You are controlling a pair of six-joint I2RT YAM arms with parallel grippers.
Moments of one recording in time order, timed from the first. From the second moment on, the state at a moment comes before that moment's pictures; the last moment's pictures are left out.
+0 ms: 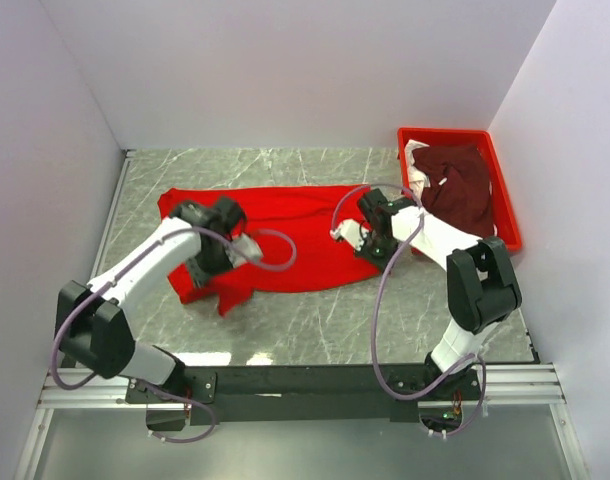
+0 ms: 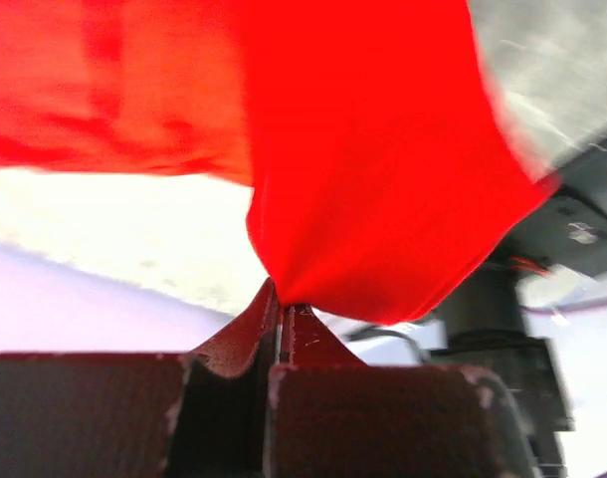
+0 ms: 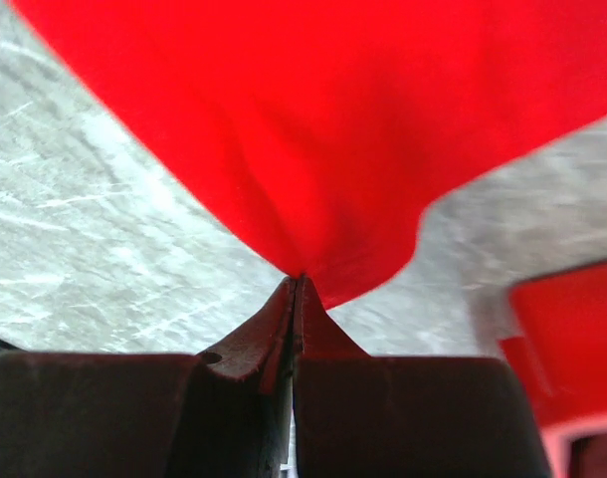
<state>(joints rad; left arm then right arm) -0.54 1.42 1.17 -1.30 -0.12 0.51 0.41 1.70 1.16 -0.93 -0.04 -0.70</state>
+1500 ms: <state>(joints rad) -0.23 2.07 1.96 -1.16 -0.24 1.13 0.28 2.18 1.85 -1.06 -0.02 -0.79</state>
